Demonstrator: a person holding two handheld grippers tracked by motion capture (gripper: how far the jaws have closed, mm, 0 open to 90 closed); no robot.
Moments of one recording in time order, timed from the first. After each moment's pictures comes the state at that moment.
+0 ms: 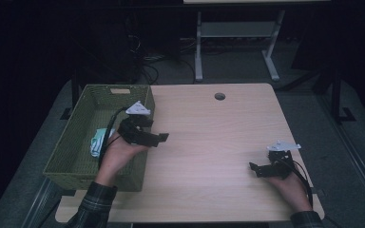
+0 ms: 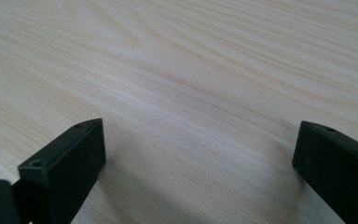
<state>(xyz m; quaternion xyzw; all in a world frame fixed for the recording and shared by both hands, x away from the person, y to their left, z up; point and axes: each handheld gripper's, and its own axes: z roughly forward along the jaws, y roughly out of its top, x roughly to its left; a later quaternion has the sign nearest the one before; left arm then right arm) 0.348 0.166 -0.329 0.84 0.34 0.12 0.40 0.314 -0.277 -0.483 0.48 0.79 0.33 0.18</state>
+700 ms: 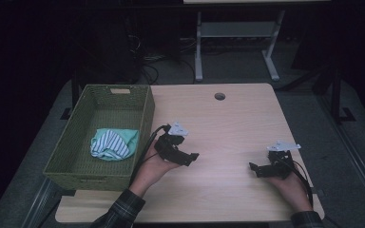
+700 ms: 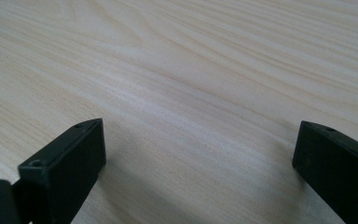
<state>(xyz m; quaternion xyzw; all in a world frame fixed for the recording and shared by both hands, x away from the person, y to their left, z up) 0.333 0.089 -0.394 0.88 0.29 0.09 0.38 0.314 -0.277 -0.483 0.47 0.79 0.33 0.18</state>
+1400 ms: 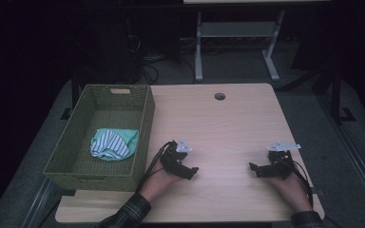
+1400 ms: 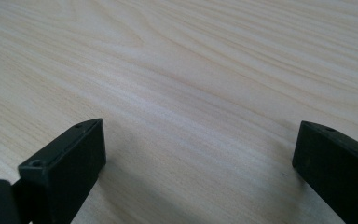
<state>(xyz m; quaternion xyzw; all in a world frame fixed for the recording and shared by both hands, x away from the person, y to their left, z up) 0.330 0.084 -0.462 0.89 0.29 0.10 0.33 0.314 -0.276 -0.483 0.47 0.79 0.33 0.18</state>
